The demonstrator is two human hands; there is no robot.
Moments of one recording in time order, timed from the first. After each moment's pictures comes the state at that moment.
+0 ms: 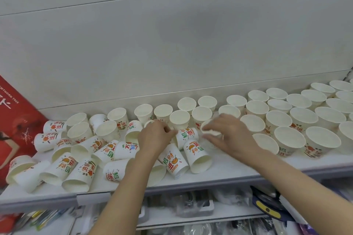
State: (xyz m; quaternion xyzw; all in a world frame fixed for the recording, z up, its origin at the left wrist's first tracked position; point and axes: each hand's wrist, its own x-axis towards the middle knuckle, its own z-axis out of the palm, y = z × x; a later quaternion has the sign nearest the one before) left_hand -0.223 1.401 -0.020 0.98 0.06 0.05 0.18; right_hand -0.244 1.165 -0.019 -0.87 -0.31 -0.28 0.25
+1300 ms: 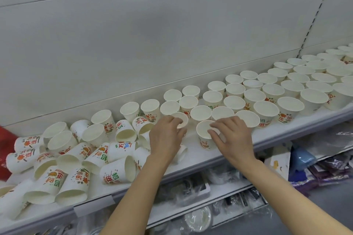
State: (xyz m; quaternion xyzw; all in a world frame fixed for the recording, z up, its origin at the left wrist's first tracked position) left_hand -0.251 1.375 -0.042 0.95 -0.16 0.19 0.18; right_hand -0.305 1.177 -0.074 -0.87 -0.09 -0.45 0.17
